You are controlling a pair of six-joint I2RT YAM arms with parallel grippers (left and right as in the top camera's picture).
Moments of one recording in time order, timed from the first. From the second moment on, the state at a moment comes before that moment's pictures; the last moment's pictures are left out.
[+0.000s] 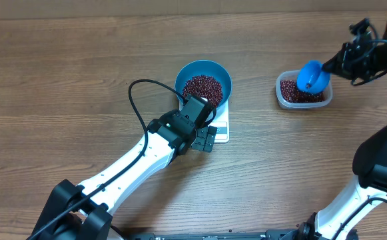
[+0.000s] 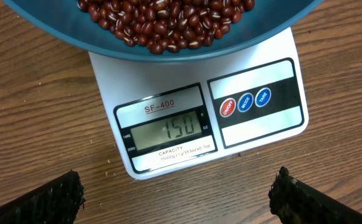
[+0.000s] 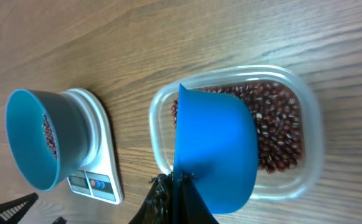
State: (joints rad) left arm -0.67 1.59 1.04 -0.58 -0.13 -0.36; right arm -0.35 2.04 1.95 -1.30 -0.56 -0.11
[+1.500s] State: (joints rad) left arm -0.67 1.59 1.04 -0.58 -0.13 -0.36; right arm -0.35 2.04 1.68 -0.81 -0.31 -0.04
